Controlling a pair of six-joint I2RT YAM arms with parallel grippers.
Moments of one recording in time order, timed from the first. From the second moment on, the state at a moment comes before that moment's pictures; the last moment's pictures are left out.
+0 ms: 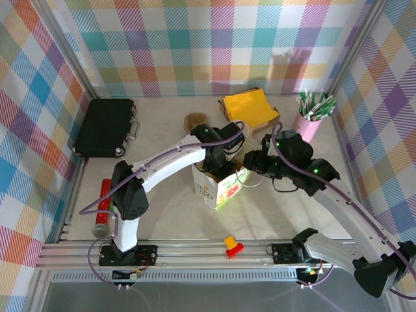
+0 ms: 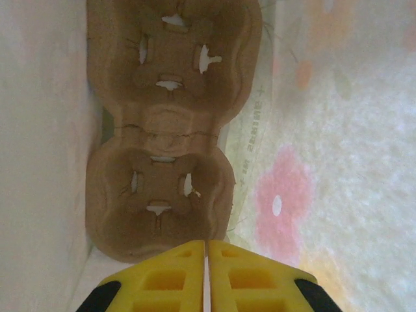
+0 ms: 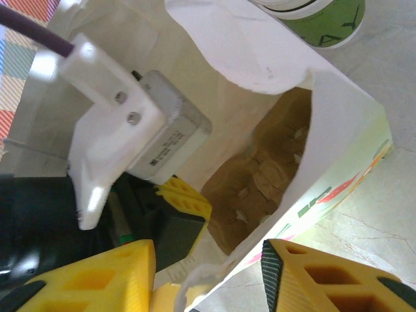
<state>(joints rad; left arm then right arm) -0.91 1.94 1.85 -1.26 0.09 -0.29 0.55 1.00 1.05 -0.76 -0.24 0.76</state>
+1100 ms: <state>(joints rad) -0.91 2.07 1.67 -1.13 0.13 -0.18 0.55 0.99 1.03 -0.75 -0.24 0.75</state>
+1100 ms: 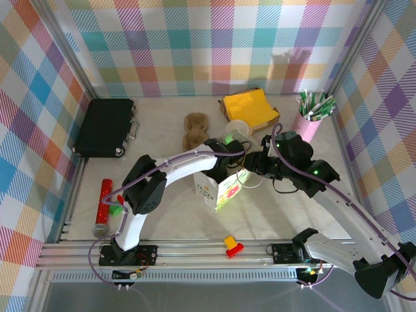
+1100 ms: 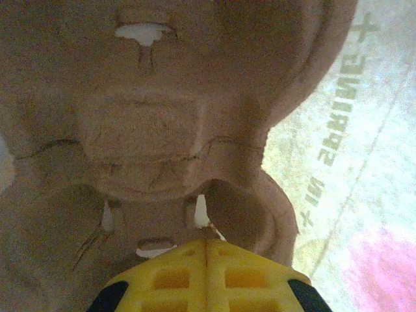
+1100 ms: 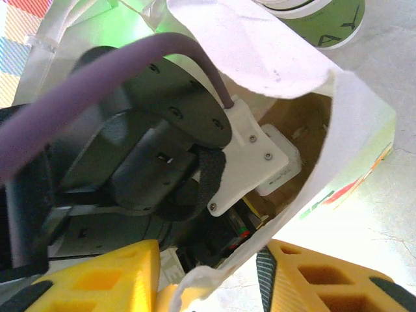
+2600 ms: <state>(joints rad) -0.88 2.12 1.63 -1.08 0.15 -0.18 0.55 0.98 1.01 -0.74 -0.24 0.75</state>
